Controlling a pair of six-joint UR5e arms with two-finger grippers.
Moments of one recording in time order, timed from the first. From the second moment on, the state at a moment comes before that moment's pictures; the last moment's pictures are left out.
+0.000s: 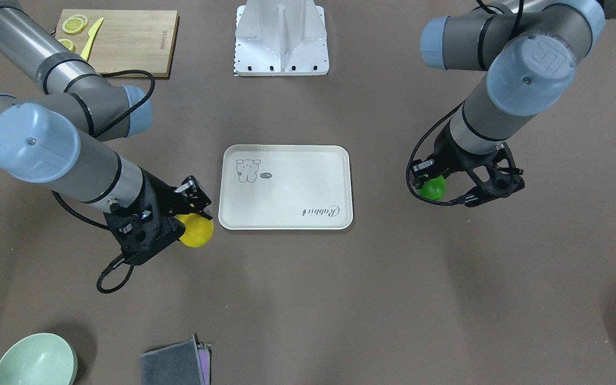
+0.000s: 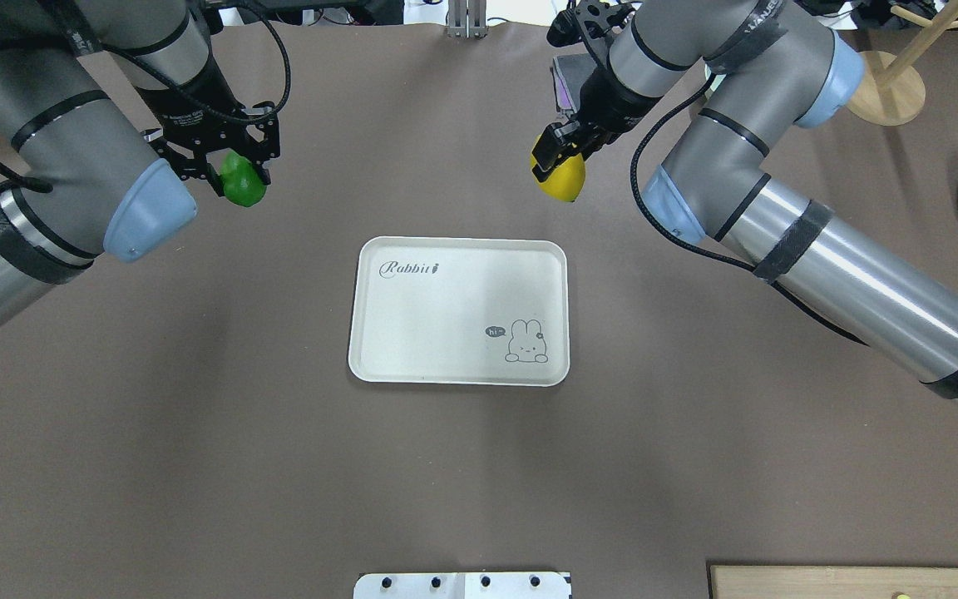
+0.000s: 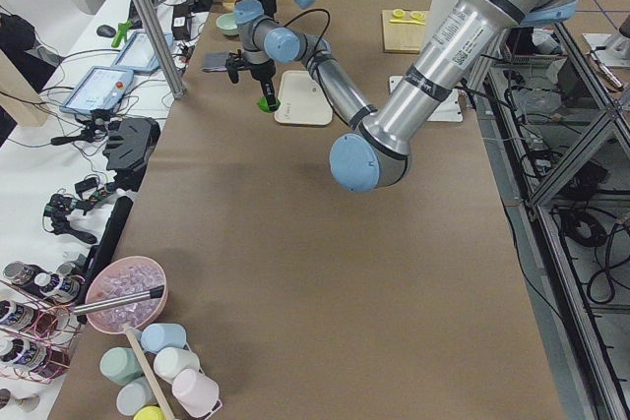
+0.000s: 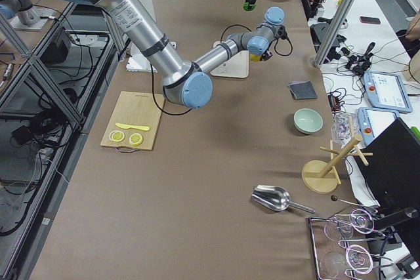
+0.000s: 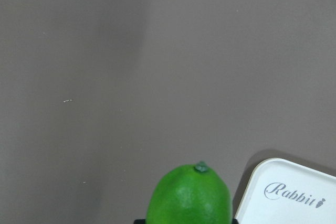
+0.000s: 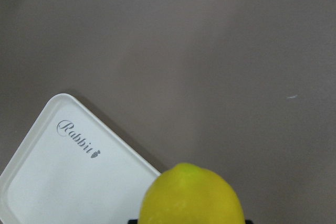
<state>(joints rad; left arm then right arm) -0.93 -2.26 -1.68 -1.29 -2.24 -1.09 0.87 -0.80 1.32 -1.17 2.37 0.50</state>
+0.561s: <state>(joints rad) -0.87 -2.33 -1.63 -1.30 -2.23 -1.13 0.78 -0.80 1.28 -1.14 2.36 0.45</state>
